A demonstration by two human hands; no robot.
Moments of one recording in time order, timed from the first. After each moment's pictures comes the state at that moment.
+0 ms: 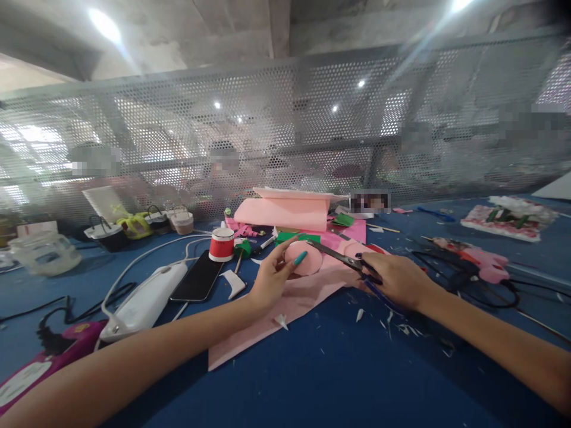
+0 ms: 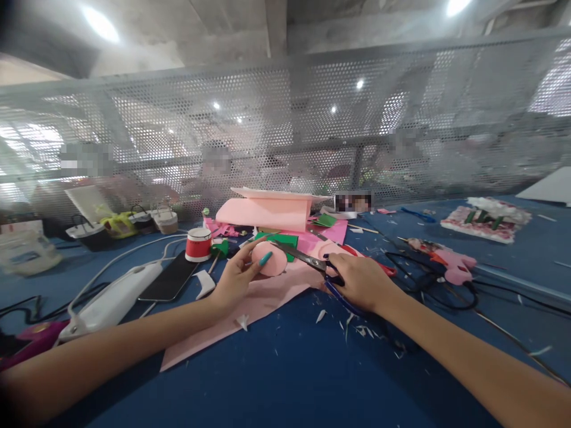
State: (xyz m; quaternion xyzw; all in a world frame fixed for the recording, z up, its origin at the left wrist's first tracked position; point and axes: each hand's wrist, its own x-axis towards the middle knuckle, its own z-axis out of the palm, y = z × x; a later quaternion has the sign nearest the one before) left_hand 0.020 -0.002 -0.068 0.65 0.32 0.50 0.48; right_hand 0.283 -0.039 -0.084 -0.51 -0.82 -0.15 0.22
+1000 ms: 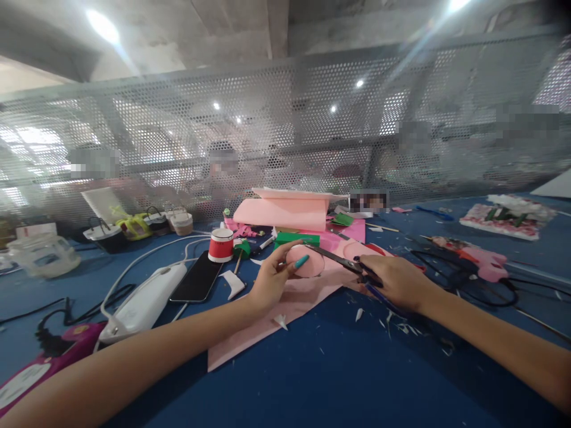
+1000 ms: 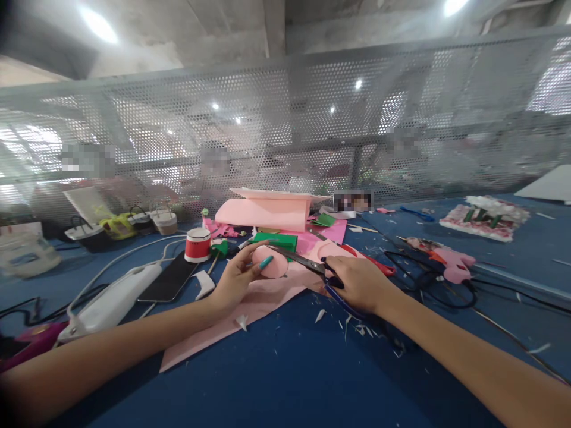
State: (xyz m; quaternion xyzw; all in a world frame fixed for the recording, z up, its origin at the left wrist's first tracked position) left_hand 0.020 -0.004 -0.068 0.64 0.29 0.50 0.50; right_hand 0.280 -0.042 -0.080 -0.48 -0.84 -0.11 0.22
